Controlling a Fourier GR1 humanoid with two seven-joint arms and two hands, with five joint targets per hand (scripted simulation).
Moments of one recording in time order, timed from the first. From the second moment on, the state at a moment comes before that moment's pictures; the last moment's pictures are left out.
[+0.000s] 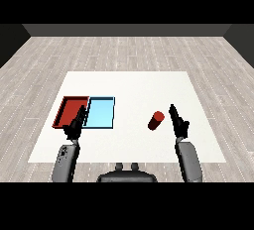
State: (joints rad) left arm 0.01 0.11 0.01 -1.61 0.01 -0.03 -0.02; right arm -0.03 -0.14 -0.02 -1.55 0.03 -0.01 -0.01
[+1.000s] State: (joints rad) left arm 0.01 0.06 0.05 -1.59 0.07 -0.10 -0.44; right arm 0.10 -0.35 -0.35 -1.44 -0.30 0.49 -0.45
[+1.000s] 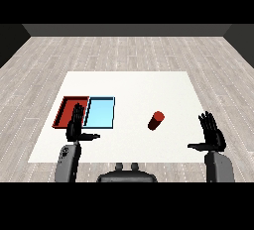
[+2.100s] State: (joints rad) left arm 0.00 0.04 0.06 -1.62 0.10 -0.10 -0.45; right arm -0.04 -0.30 -0.35 -1.36 -0.27 0.49 -0.35
